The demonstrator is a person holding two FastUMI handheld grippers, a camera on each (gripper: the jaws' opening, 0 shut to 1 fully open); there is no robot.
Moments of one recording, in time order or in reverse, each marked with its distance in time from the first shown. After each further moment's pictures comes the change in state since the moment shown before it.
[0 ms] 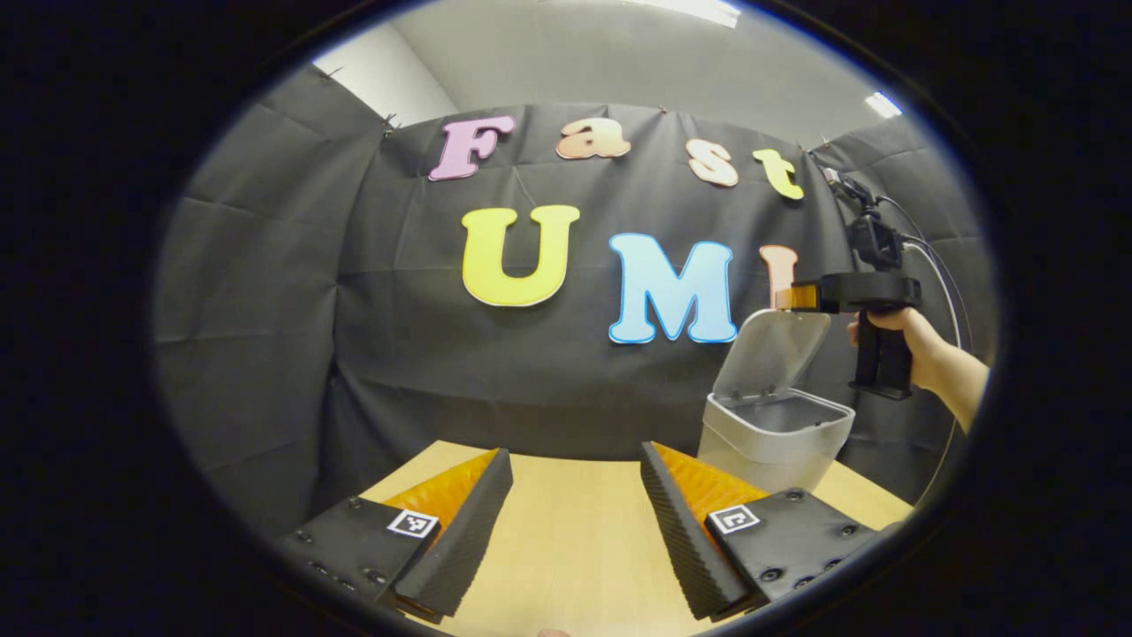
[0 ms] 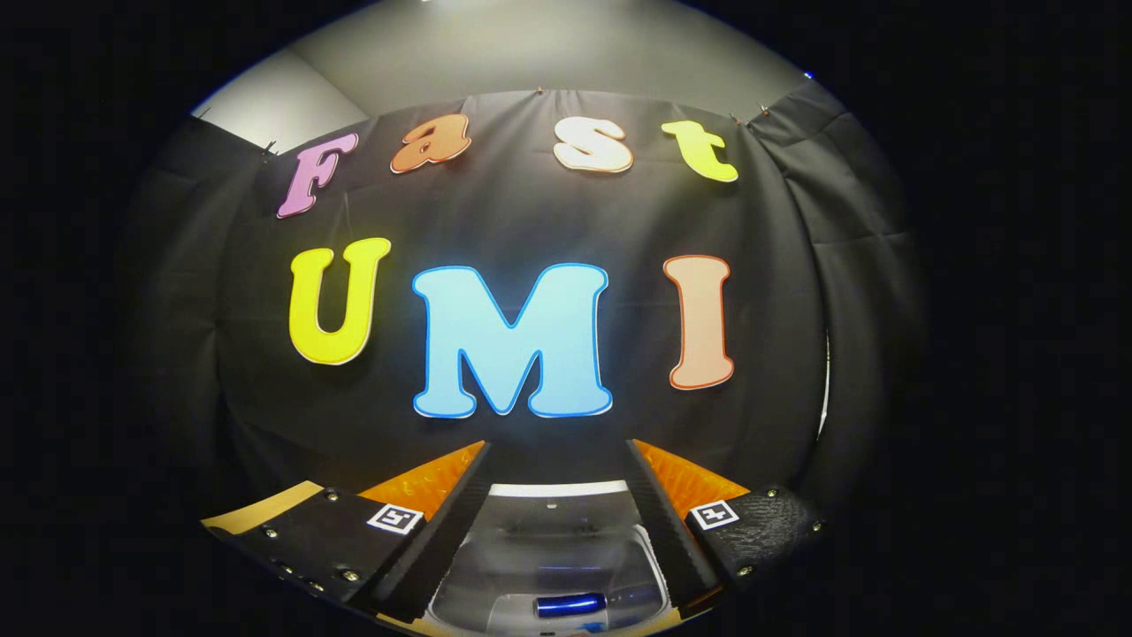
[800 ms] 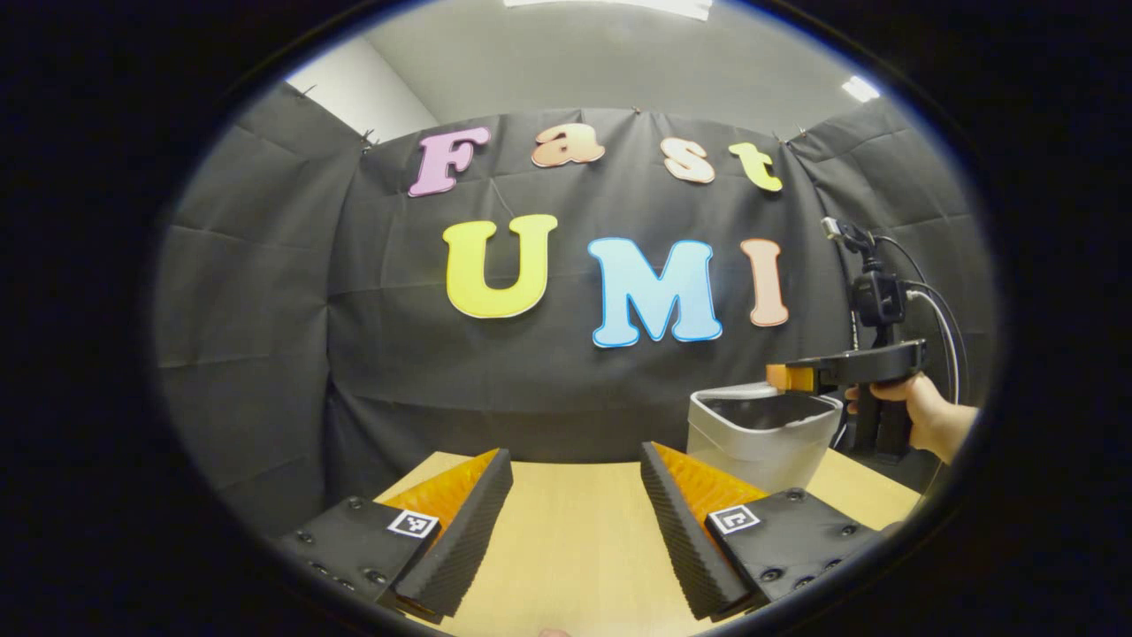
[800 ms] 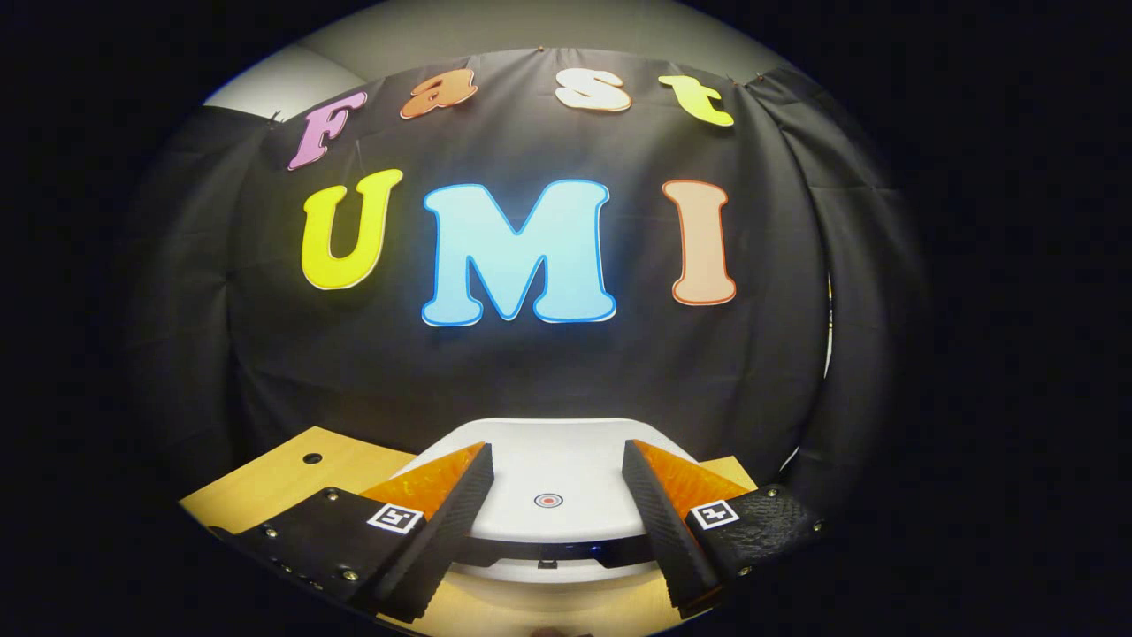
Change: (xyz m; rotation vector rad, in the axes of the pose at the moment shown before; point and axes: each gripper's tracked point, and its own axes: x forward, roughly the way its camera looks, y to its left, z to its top) left arm -0.005 -0.030 0.003 0.059 -0.003 -0.017; right arm -0.031 -0.001 -0.111 0.001 0.179 0.023
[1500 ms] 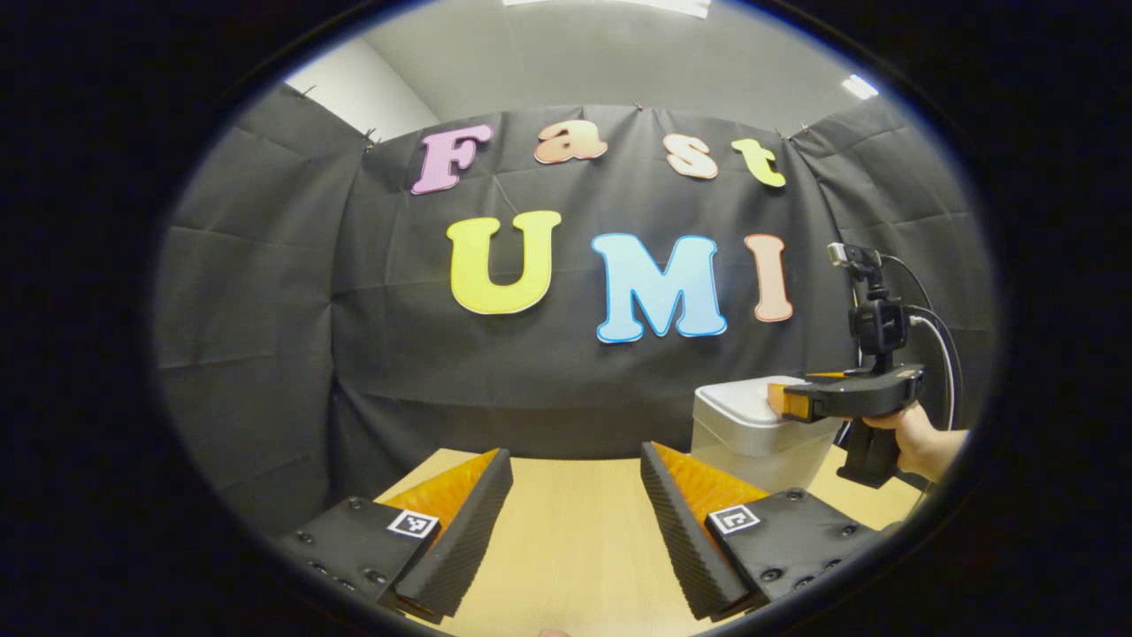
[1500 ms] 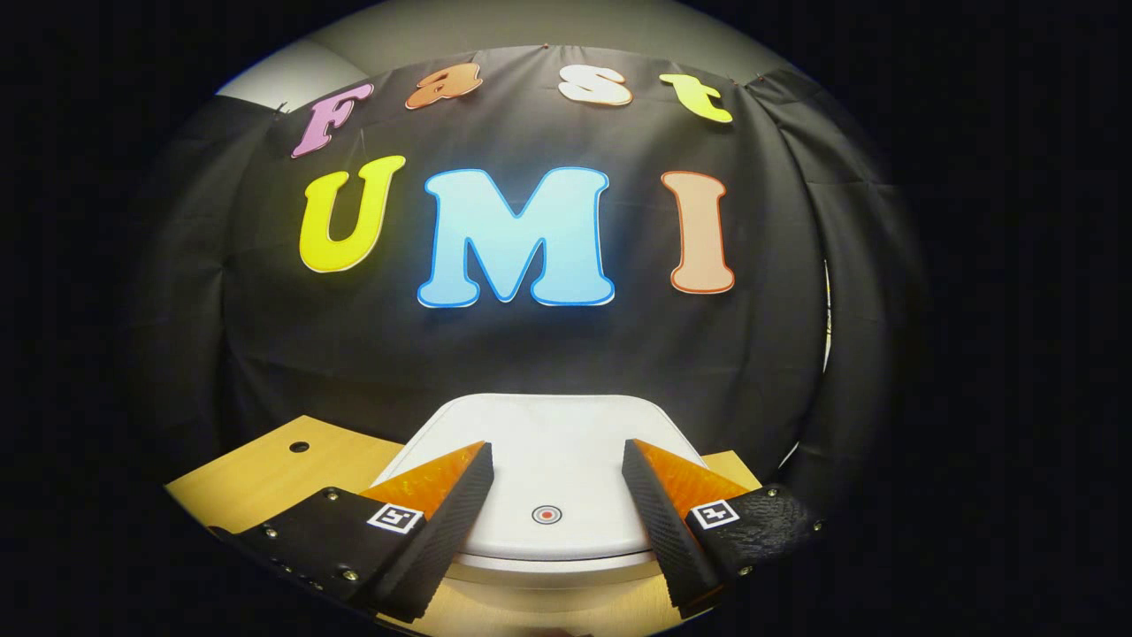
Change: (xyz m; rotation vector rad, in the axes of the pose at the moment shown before) left arm -0.002 0.006 -0.004 0.000 0.014 0.023; right arm 0.008 0.000 -0.024 -0.036 -0.027 -0.022
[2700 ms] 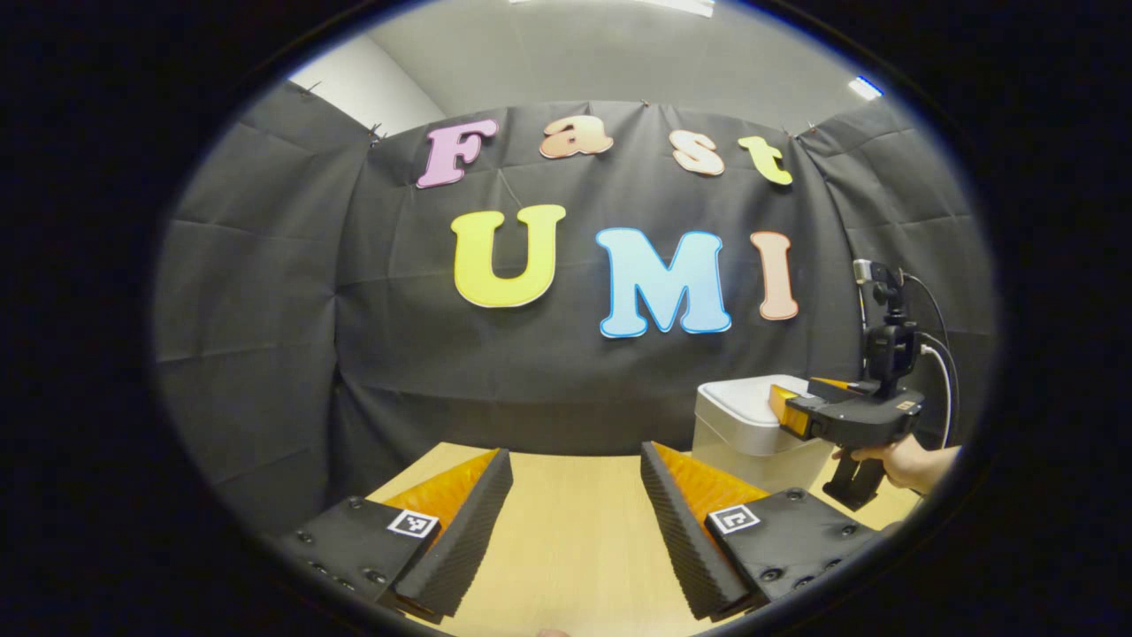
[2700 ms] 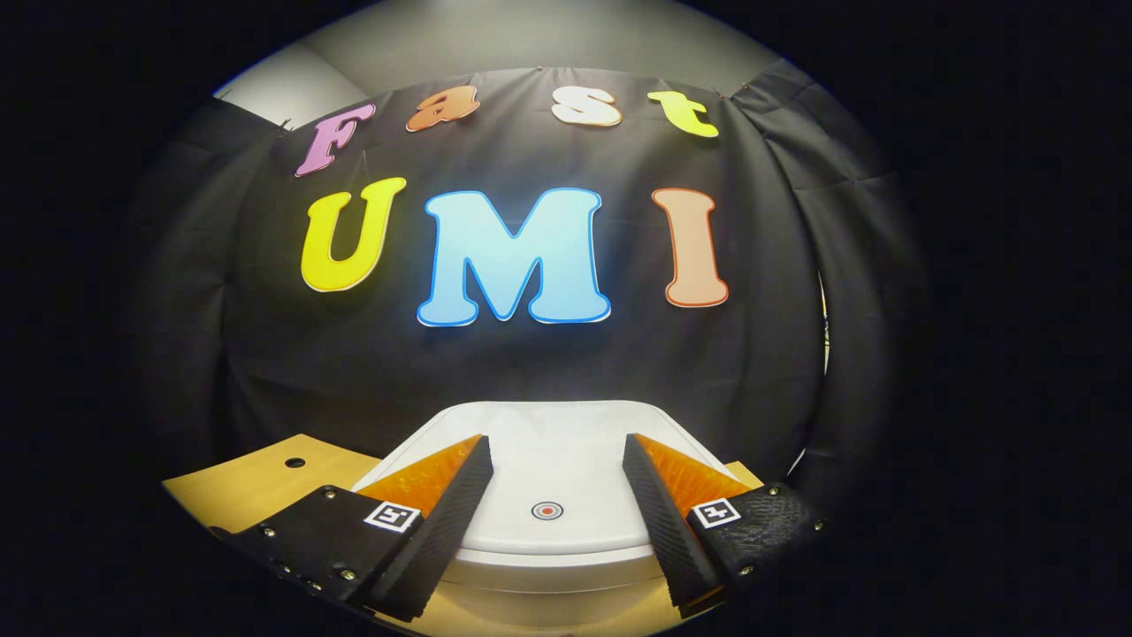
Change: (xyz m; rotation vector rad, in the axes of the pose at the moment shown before) left arm 0.001 -0.009 -0.004 -0.010 0.006 0.023; right arm 0.004 0.000 -0.011 0.036 -0.102 -0.007
